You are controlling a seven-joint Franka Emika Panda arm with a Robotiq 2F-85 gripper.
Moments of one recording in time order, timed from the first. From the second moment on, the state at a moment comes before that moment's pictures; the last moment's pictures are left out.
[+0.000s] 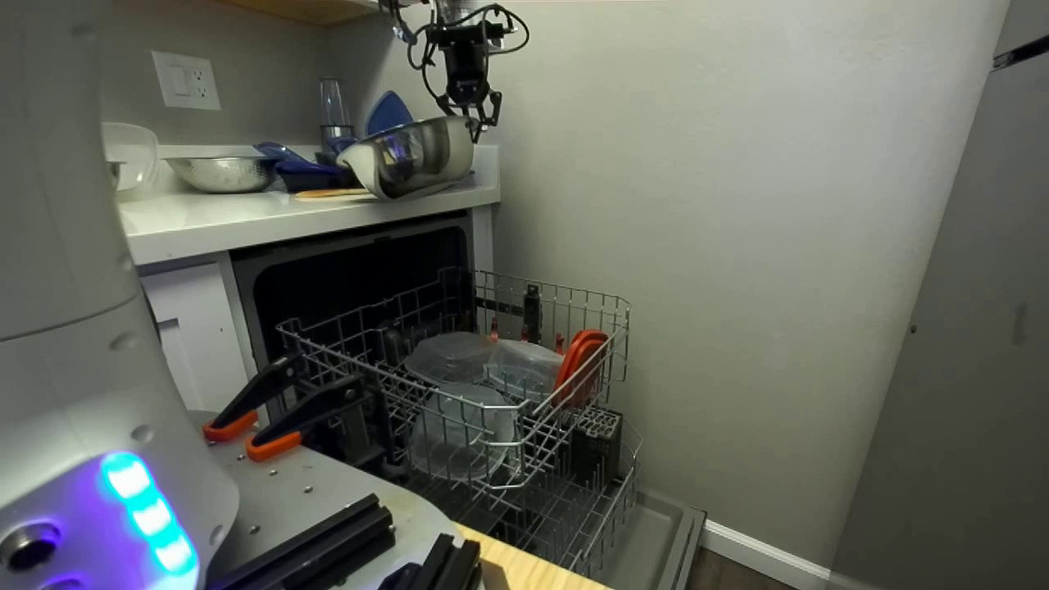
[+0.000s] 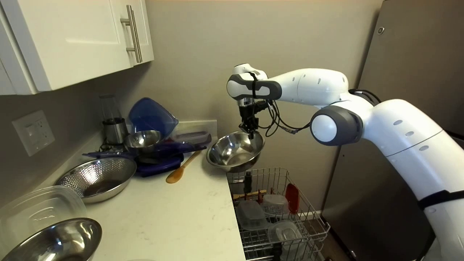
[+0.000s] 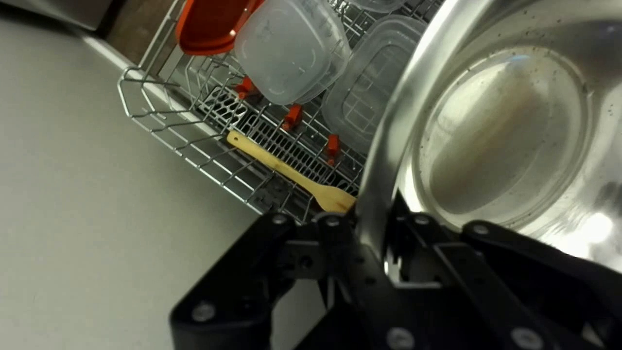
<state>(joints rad) 0.31 0.91 -0.01 -0.74 -0.11 1.52 -0.21</state>
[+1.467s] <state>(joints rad) 0.08 0.64 0.06 -1.45 -0.03 1.95 -0.25</state>
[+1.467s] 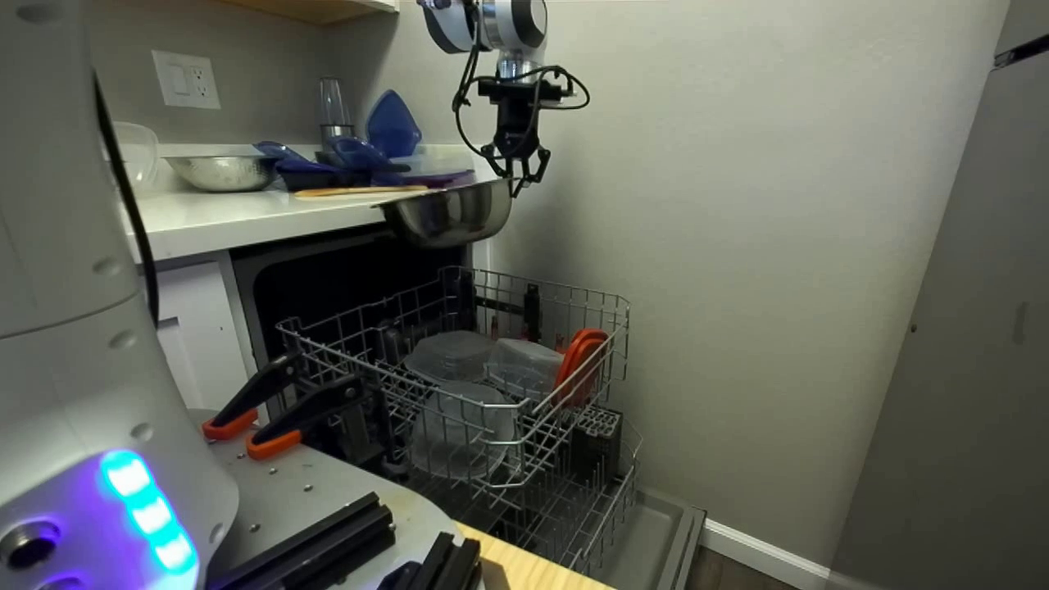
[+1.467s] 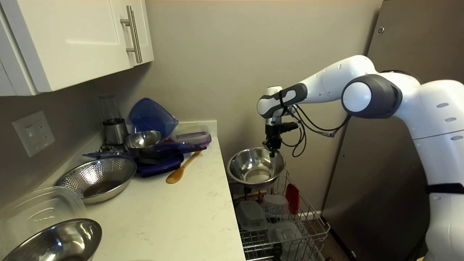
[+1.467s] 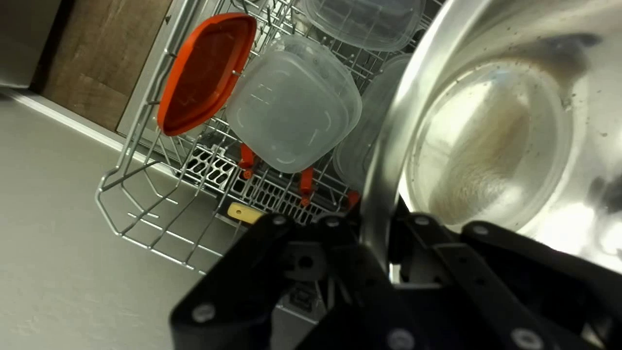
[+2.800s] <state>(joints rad) 0.02 0.63 0.09 -1.81 -0.03 2.27 -0.25</state>
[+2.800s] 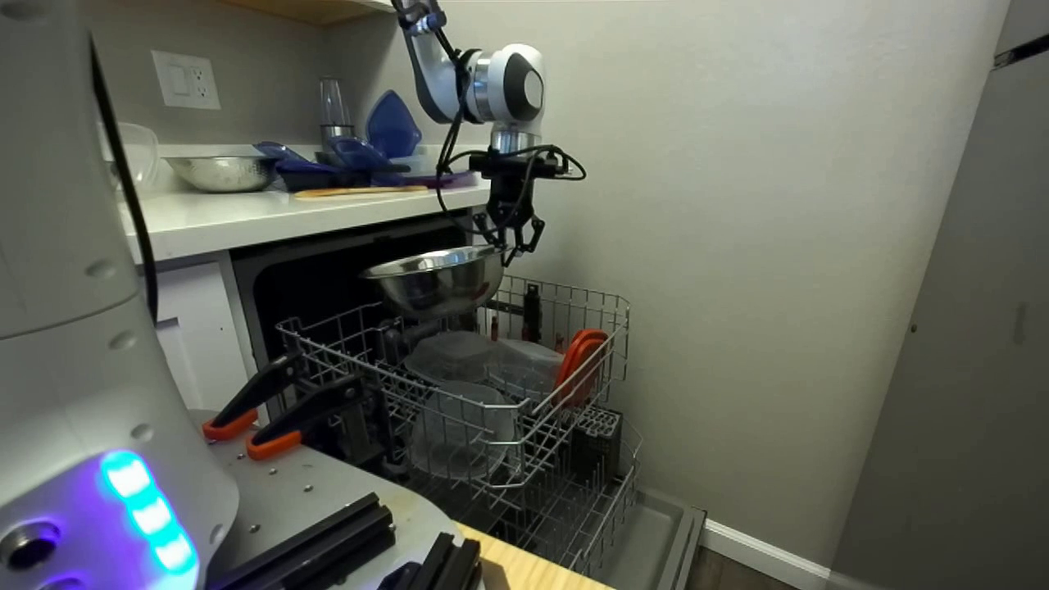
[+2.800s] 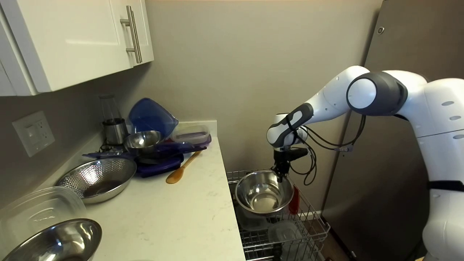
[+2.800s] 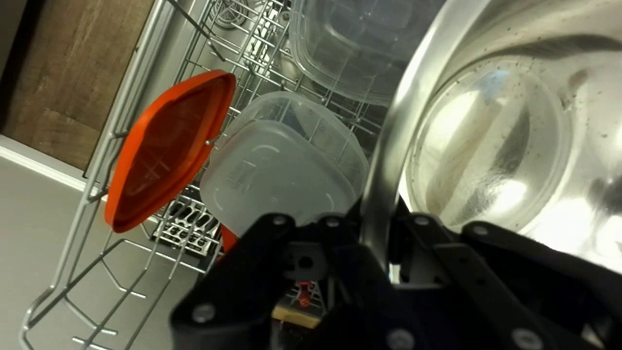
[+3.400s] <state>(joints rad) 0.05 0.62 -0.02 -1.84 -0.05 2.28 0.04</state>
